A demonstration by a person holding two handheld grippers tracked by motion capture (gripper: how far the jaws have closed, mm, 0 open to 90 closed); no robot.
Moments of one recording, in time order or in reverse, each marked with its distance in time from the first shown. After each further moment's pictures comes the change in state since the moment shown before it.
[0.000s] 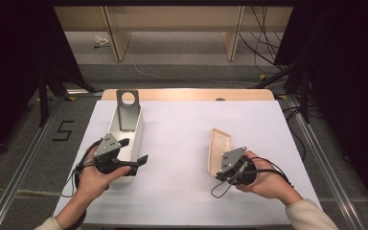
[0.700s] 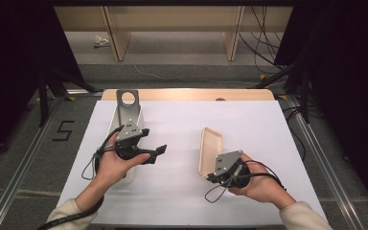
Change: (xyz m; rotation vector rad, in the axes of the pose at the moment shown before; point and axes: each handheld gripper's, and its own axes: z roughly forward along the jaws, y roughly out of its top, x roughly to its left) left arm -0.020 0.041 0.041 0.028 -0.068 0.018; right arm 0.013 0.016 0.003 -0.088 0.000 -0.019
